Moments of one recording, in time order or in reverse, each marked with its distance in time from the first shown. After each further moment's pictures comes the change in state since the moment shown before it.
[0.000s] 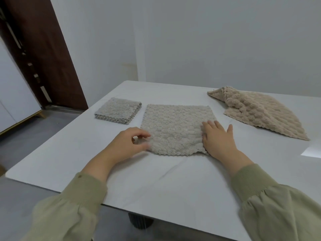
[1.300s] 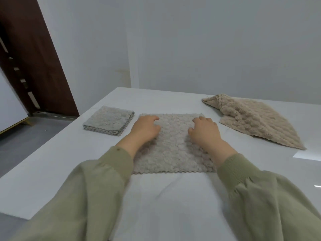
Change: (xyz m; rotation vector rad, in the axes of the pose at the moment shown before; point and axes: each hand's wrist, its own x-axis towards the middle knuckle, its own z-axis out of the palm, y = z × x) left_hand 0.122 0.030 0.029 0.212 -0.025 -0.158; right_hand 0.065 -0.020 -0.018 0.086 0.055 0.064
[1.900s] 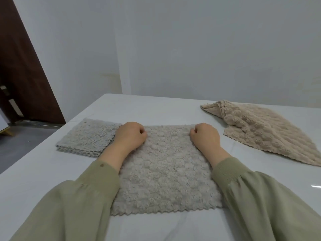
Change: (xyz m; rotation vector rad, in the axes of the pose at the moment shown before) left_hand 0.072 -0.031 0.005 0.266 0.165 0.010; right_hand 0.085 0.026 0.051 0.177 0.217 0.121
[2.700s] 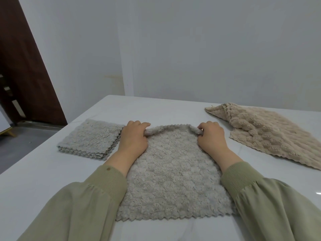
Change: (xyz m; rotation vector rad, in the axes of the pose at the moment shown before) left_hand 0.001 -0.011 0.025 -0.060 0.167 0.126; right_hand 0.007 0.006 0.001 -0.039 0.004 -0.128
